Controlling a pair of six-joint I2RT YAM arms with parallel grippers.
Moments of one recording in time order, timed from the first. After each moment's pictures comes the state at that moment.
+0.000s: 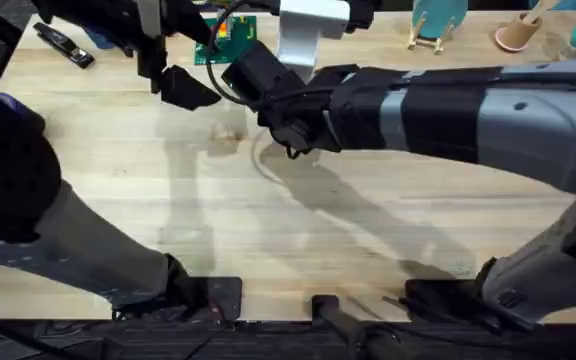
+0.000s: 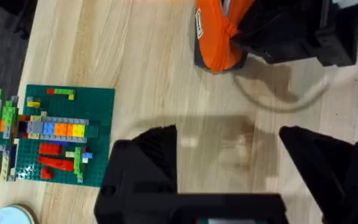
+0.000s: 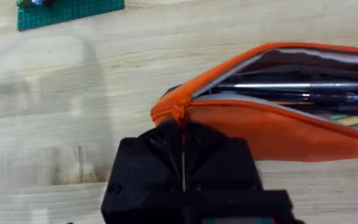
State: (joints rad) left arm 0.20 1.80 1.60 -1.26 0.73 1.60; right arm 0.90 1.89 1.29 -0.36 0.63 0.85
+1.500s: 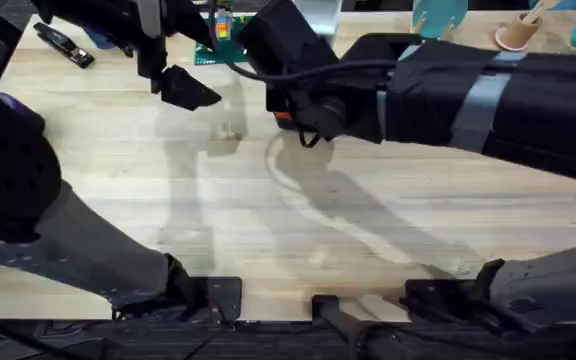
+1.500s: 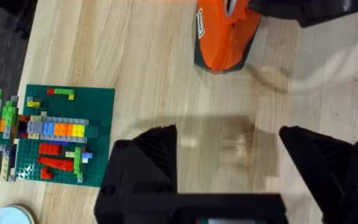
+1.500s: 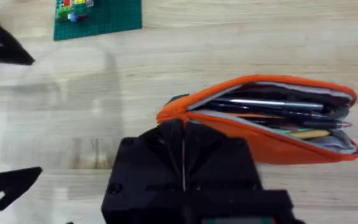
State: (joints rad) left arm 0.20 1.80 1.60 -1.26 0.73 1.60; right arm 0.89 1.72 1.29 -0.44 0.59 0.75
